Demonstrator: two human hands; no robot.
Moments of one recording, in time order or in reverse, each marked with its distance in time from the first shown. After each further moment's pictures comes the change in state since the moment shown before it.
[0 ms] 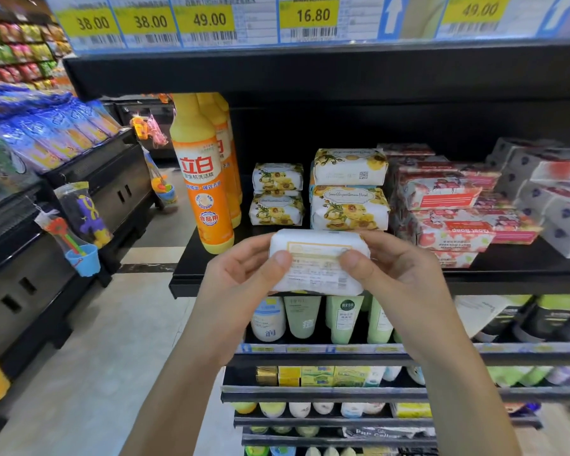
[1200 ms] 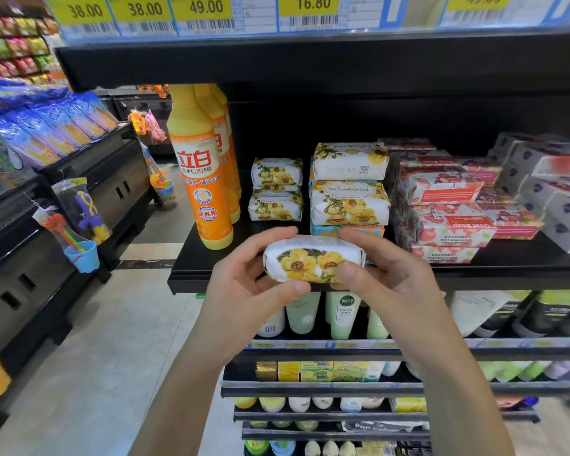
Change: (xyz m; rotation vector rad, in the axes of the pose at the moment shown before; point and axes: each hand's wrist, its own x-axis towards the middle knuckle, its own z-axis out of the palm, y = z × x) left_hand 0.000 -0.014 -0.002 0.024 -0.112 0.150; right_hand -0.008 0.016 -0.002 -0.025 -0.024 0.039
